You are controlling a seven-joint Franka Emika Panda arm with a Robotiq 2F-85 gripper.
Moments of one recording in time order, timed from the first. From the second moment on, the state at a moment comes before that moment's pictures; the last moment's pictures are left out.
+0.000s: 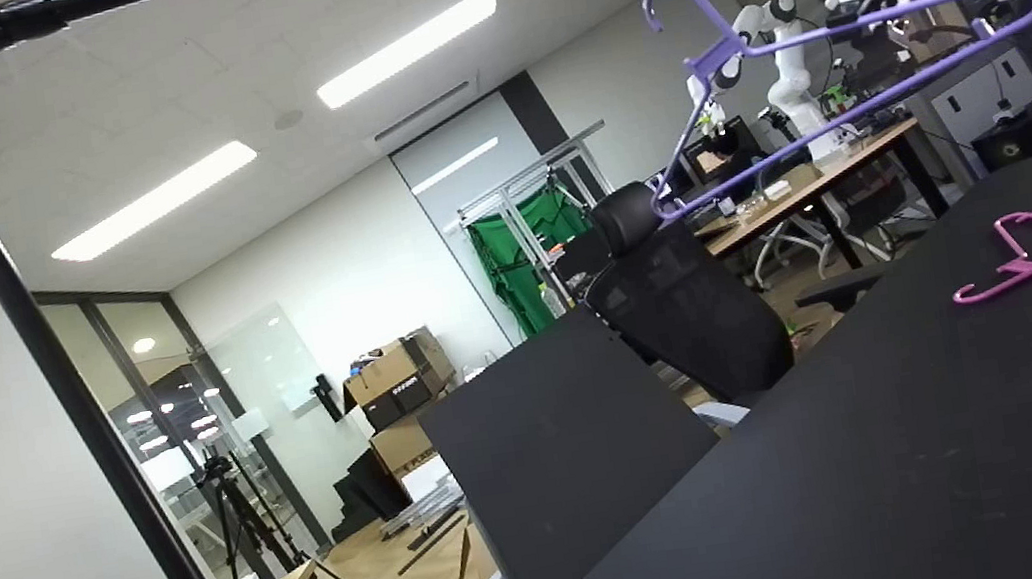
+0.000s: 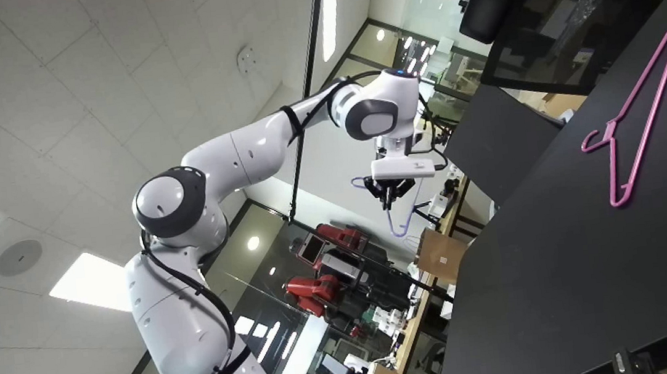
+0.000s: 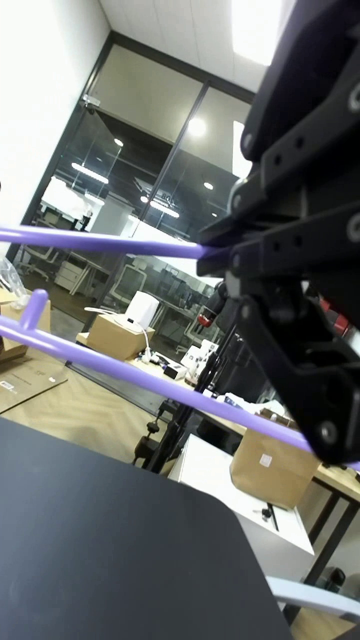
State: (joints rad) arm -0.32 0.46 -0.03 -1.80 1.11 1.40 -1.22
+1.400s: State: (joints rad) arm -0.33 0.48 -0.10 -1.38 1.36 1.11 -1.06
